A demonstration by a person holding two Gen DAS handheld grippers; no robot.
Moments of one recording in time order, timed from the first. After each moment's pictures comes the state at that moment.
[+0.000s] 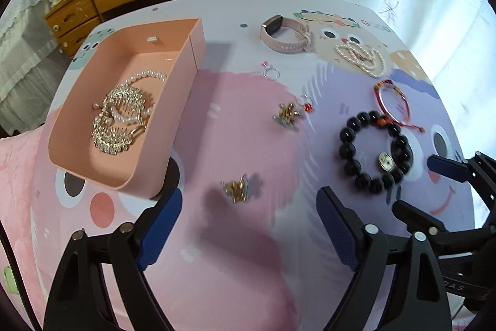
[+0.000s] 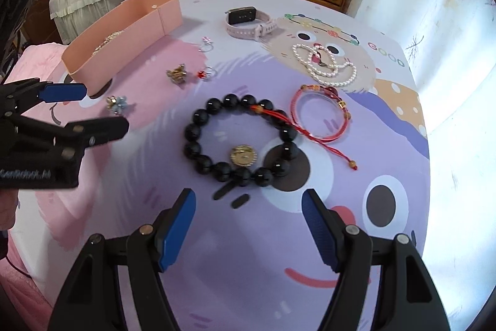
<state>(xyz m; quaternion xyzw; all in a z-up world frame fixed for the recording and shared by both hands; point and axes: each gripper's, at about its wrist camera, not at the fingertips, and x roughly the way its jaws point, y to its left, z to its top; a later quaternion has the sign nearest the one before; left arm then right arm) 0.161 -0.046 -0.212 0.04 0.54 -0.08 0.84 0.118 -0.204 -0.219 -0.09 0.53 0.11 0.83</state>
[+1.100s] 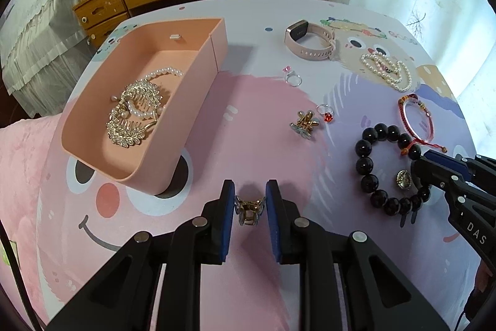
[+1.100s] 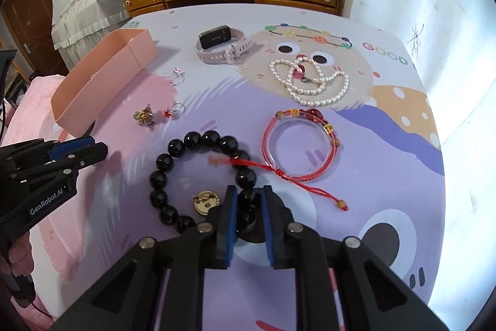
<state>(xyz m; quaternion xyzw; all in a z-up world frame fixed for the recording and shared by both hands) 0.161 -0.052 -0.217 0.03 0.52 -0.02 0.85 0.153 -0.229 -0.224 -0.02 0.51 0.13 0.85</state>
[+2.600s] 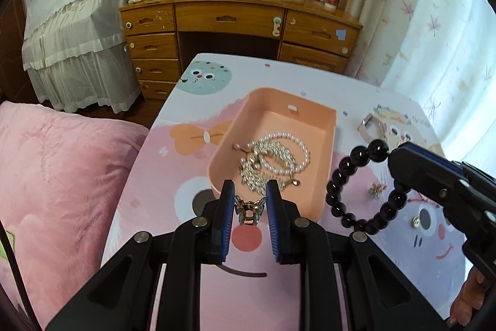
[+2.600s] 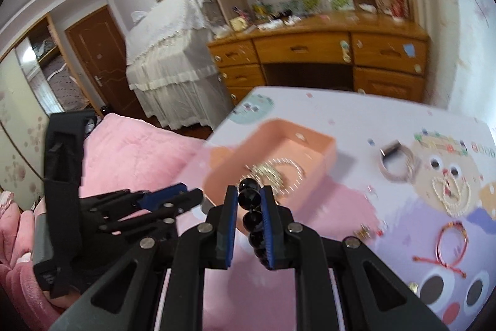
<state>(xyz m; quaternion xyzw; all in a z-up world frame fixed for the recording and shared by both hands) 0.149 0.113 -0.138 -0.06 0.44 0.01 0.90 0.148 -0.055 -0.110 0.05 0.37 0.29 0.88</state>
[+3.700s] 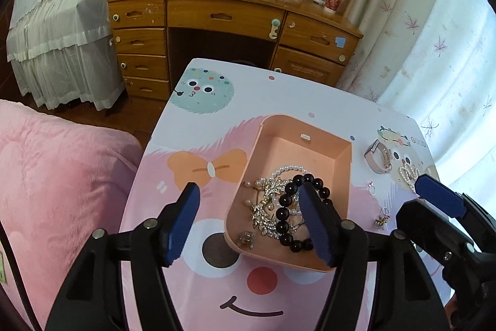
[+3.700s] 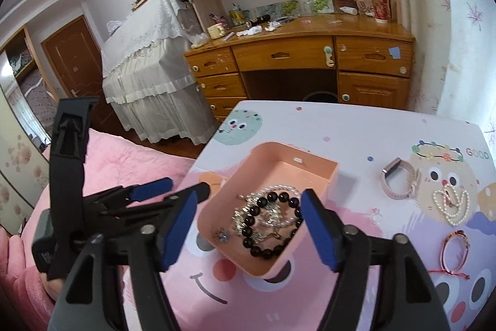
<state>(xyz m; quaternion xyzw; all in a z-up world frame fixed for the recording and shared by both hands) 0.207 0.151 -0.142 -0.09 0.45 -0.03 0.89 0.178 -0.031 -0.115 0.06 0.39 0.22 0.89</state>
